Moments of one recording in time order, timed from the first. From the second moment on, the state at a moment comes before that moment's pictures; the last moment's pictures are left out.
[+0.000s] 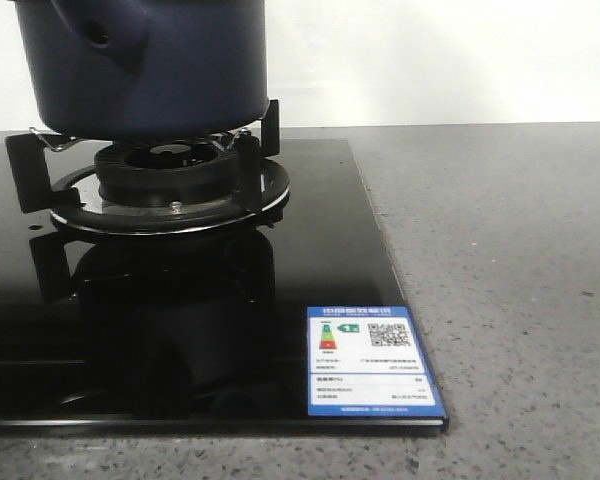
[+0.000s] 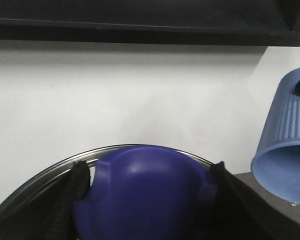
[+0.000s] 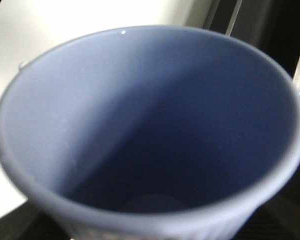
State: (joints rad) left arm -0.29 1.09 -1.04 -0.37 0.08 0.31; right arm 0.68 1.60 -1.46 -1.80 0.27 -0.18
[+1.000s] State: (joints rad) left arm -0.29 1.09 -1.04 -0.37 0.08 0.31; right arm 0.40 1.20 -1.00 -1.14 0.43 1.12
